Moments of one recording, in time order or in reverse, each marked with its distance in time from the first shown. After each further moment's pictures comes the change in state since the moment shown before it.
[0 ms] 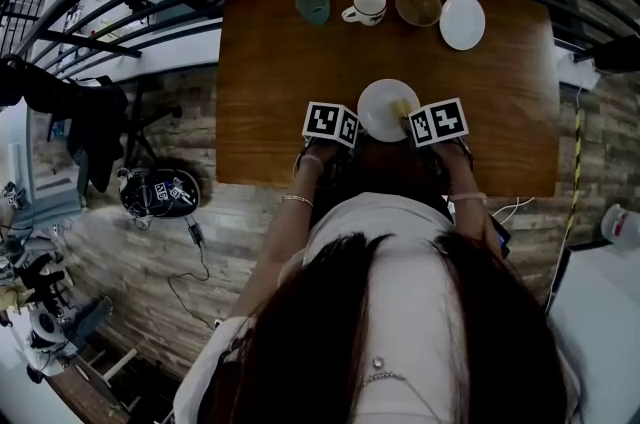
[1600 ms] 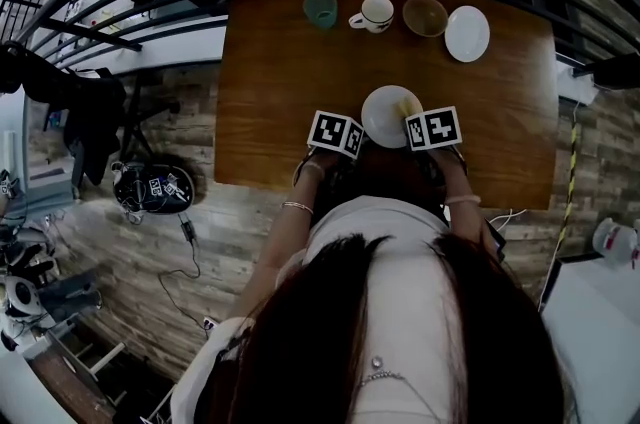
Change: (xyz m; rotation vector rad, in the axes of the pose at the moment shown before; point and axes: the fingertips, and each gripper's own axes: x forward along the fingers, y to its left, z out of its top) left arm -0.003 -0.005 -0.001 0.059 -0.019 0.020; right arm 0.001 -0.010 0.019 -0.046 -0.043 -0.105
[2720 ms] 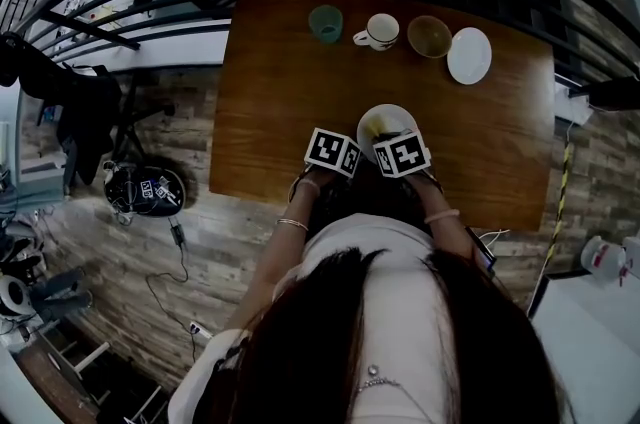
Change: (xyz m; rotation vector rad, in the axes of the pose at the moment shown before) left arm -0.001 -0.001 0.000 -0.007 0.005 -0.036; right arm 0.024 0.065 0.016 -0.191 -0.006 0.061
